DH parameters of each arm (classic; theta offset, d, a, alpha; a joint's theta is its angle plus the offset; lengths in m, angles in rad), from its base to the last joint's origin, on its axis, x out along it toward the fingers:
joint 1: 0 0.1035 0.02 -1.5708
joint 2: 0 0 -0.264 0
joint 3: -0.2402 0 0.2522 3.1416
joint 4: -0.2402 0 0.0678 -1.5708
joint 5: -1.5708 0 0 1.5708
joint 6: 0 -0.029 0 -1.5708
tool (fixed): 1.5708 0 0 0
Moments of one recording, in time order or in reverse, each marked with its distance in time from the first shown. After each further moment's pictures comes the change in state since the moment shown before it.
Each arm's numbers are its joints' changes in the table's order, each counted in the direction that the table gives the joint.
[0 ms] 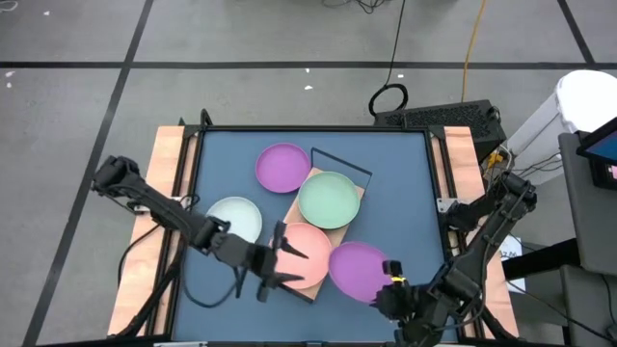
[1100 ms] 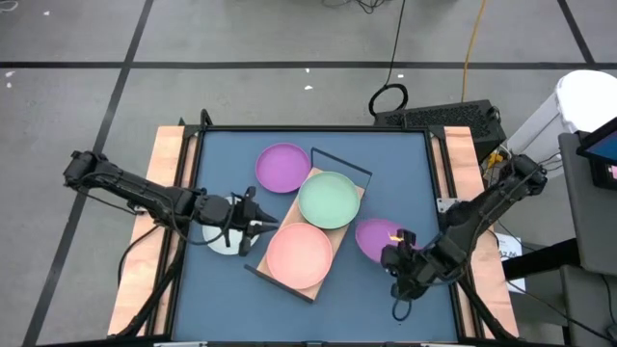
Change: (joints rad) left arm 0.241 -0.392 0.430 -0.080 -0.111 0.404; right arm -0.156 -0.229 0.418 -0.013 0.150 -0.253
